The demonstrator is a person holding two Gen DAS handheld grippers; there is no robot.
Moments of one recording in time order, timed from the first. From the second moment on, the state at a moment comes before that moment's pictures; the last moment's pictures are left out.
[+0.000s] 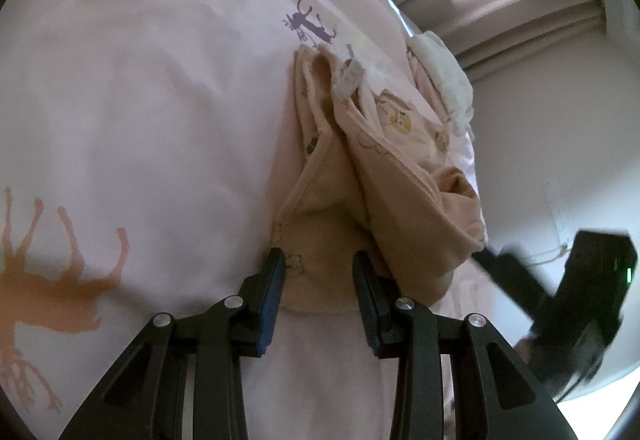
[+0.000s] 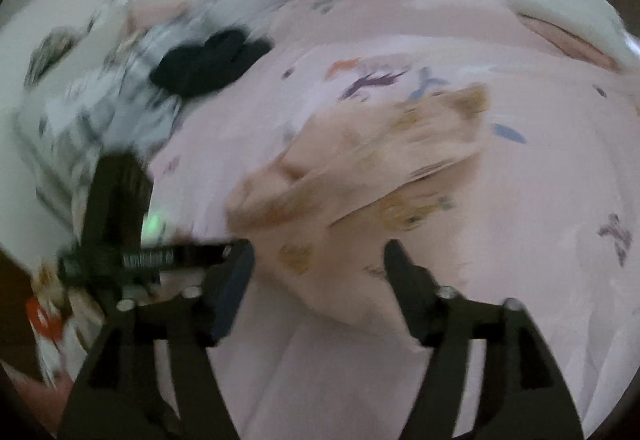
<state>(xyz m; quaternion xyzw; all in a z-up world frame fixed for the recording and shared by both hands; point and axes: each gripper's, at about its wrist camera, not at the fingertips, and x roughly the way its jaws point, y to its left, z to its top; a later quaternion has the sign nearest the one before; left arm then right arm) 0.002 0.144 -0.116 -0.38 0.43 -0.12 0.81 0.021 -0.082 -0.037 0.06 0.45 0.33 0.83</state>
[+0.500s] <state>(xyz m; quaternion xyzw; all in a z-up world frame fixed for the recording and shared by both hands) 0.001 0.132 -0.112 -0.35 0.43 -0.10 0.83 0.108 -0.093 -0.087 0.22 0.49 0.23 0.81</state>
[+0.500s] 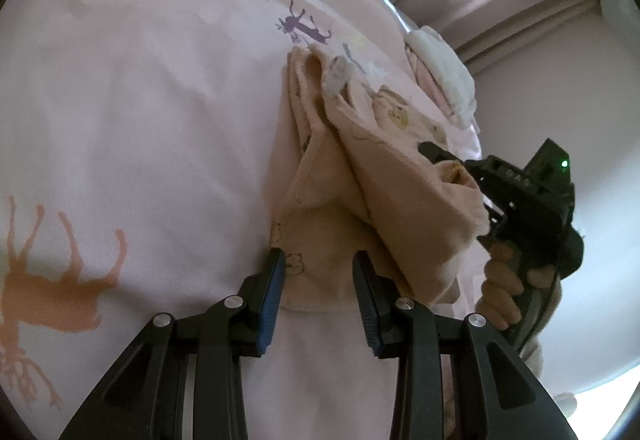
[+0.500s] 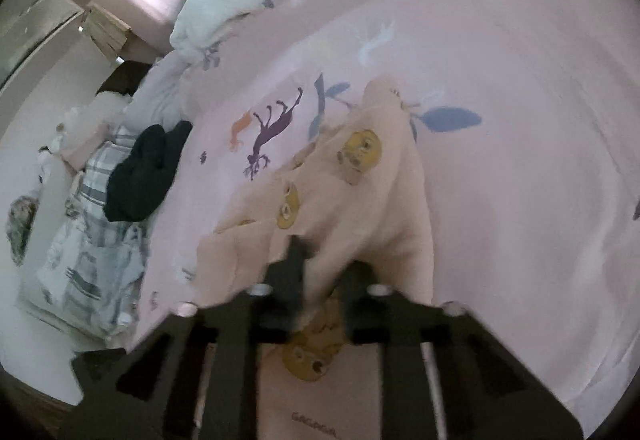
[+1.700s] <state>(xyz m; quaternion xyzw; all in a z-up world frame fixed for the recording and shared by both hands) -0.017 0.173 -0.097 -0.34 0.39 0.03 0.86 0.061 0.009 -0.108 0.10 0.54 0.33 0.77</state>
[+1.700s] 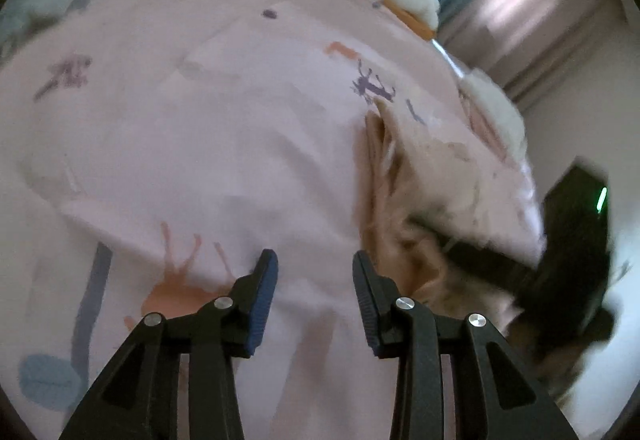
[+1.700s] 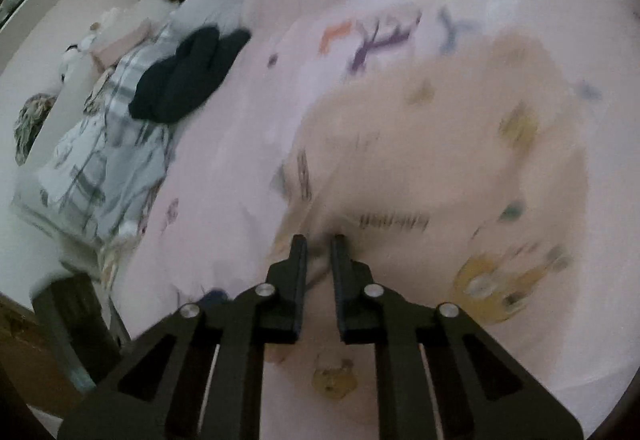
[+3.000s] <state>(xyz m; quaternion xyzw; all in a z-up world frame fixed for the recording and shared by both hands) 0.022 0.153 -0.111 -0.49 0.40 -0.14 0.76 0.048 -0.153 -0.100 0.23 0.56 0.21 0.77</state>
